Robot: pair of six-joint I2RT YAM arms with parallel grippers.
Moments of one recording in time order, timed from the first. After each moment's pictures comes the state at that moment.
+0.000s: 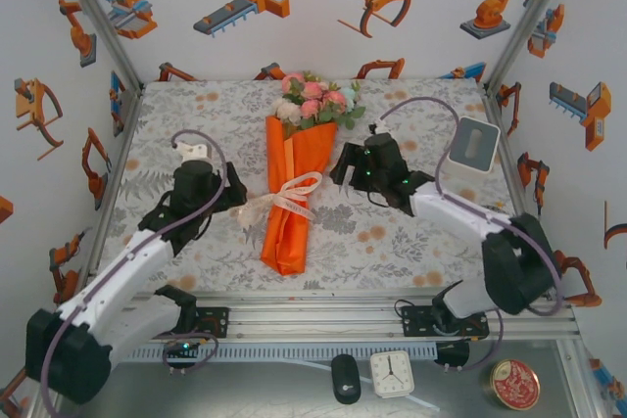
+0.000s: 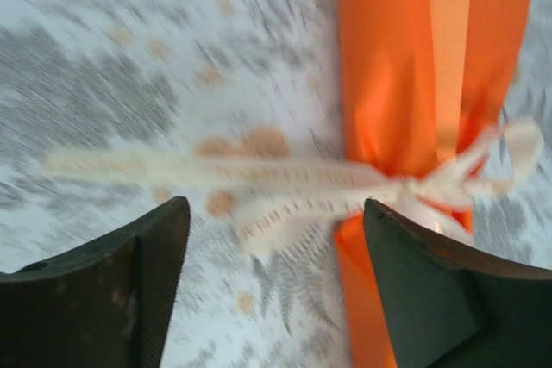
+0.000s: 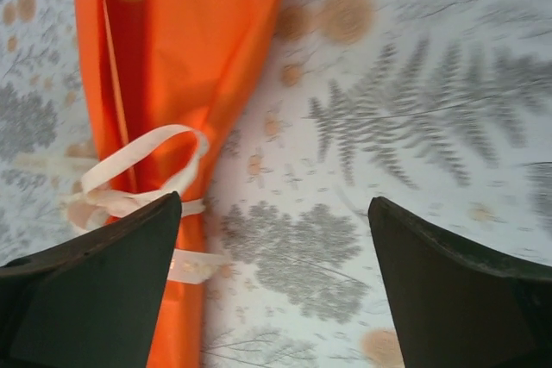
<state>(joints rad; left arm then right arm) -0.46 0.89 0.62 -0.23 -0.33 -0.44 0.55 1.33 0.83 -0.10 0.10 0.60</state>
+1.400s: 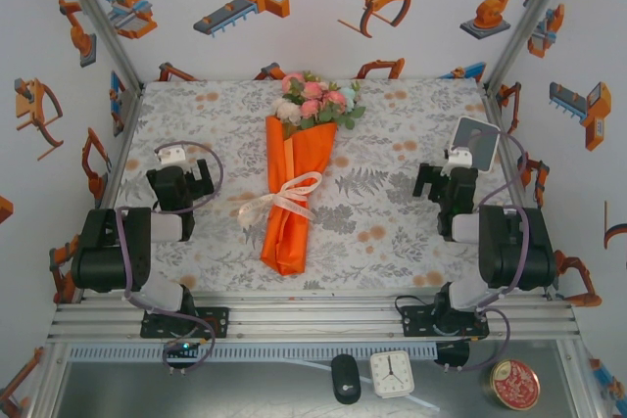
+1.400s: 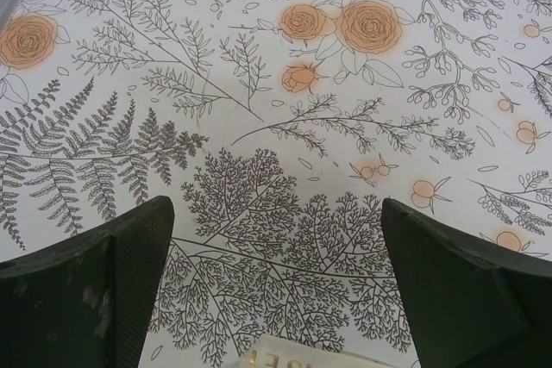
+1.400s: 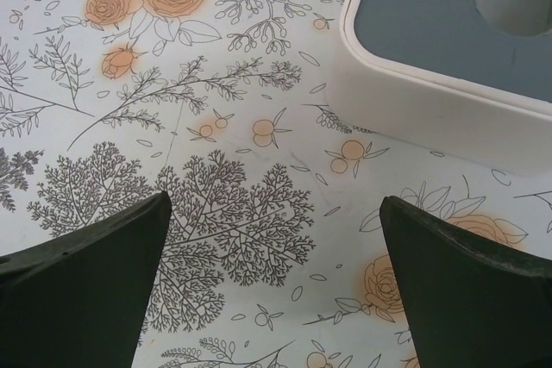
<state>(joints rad) -0.04 1.54 0.38 0.79 -0.22 -0.06 -0.06 1.55 0.37 0.76 -0.01 0.03</state>
